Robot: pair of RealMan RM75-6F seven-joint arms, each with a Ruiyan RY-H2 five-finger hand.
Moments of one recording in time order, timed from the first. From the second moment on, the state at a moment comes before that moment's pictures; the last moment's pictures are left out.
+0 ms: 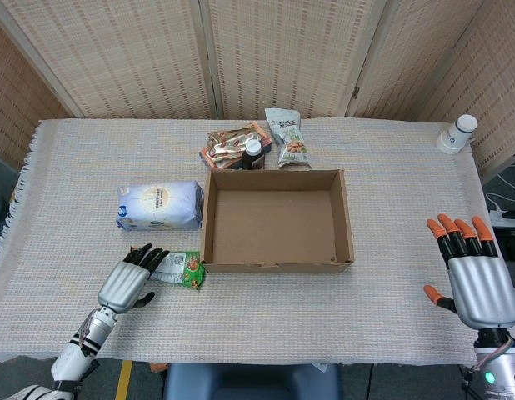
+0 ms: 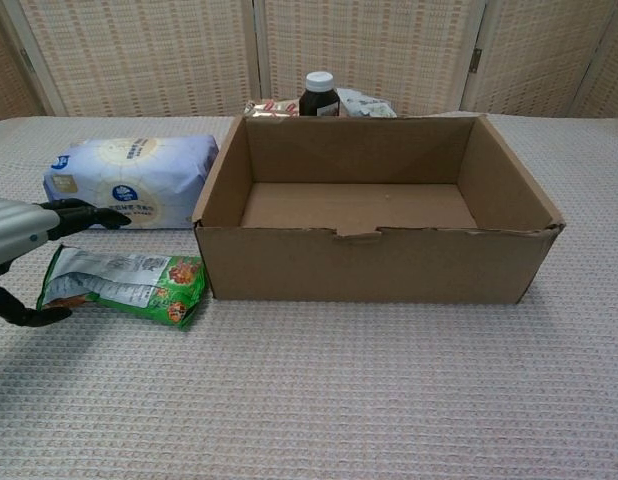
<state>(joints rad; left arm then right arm) -0.42 -1.38 -0.07 -1.63 1.39 1.07 0.44 0.12 -0.81 0.08 -2.36 -1.36 1.52 -0.66</state>
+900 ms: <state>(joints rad) -0.50 -1.49 -0.07 -1.44 1.28 0.99 0.37 0.13 -0.81 0.09 -2.36 -1.34 1.52 -0.66</state>
